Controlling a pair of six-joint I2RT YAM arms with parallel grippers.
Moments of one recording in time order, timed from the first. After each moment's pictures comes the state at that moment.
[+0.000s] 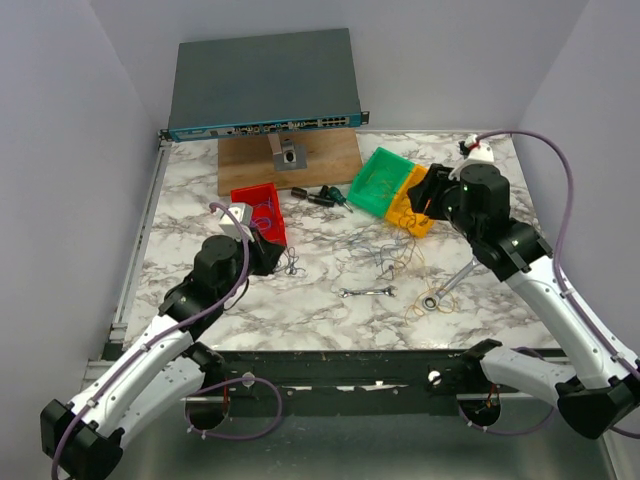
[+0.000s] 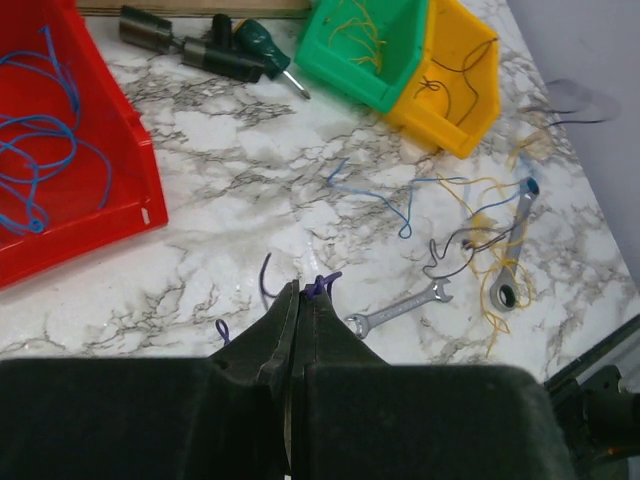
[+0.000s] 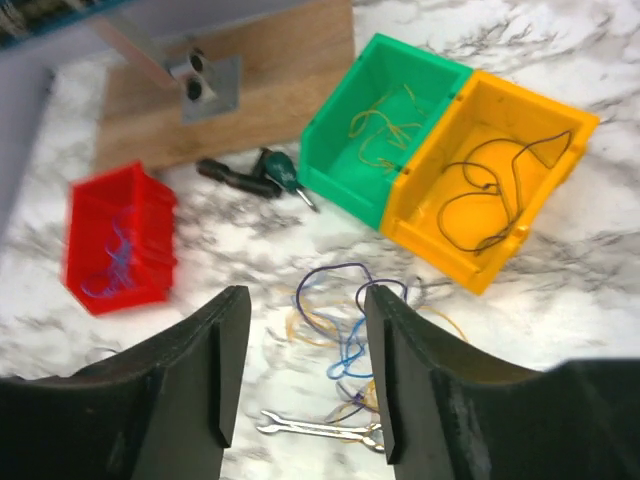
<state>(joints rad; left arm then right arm) -0.57 0.71 0.57 -0.16 -0.04 -0.55 0.50 1.05 1.16 -0.48 0.25 0.46</state>
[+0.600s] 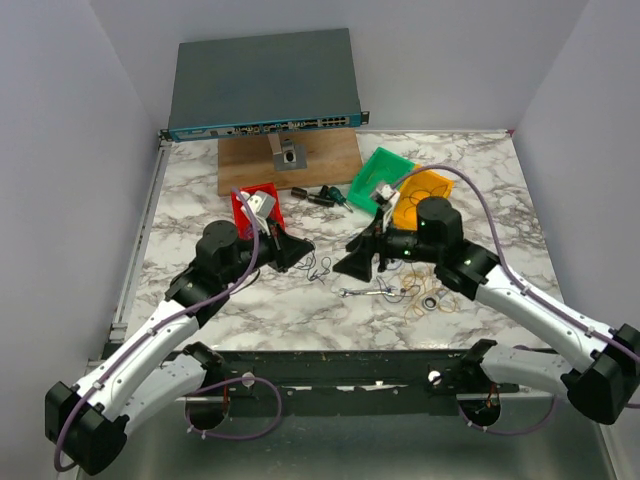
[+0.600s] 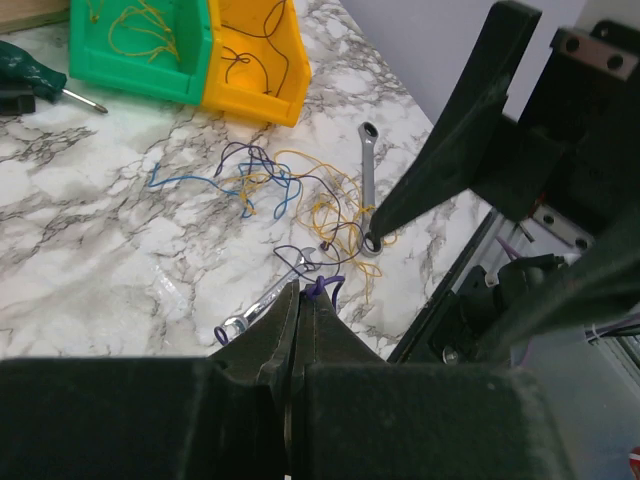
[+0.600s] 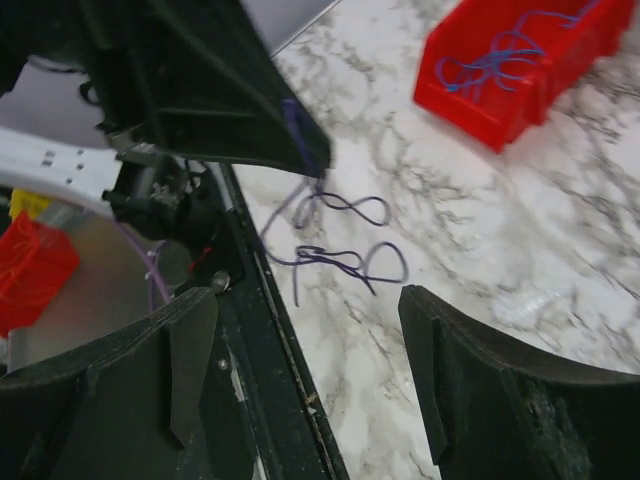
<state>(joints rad) -0.57 0.80 0.65 -0.01 0.36 -0.52 0.68 1.08 0.88 -0.10 -0.55 0.33</state>
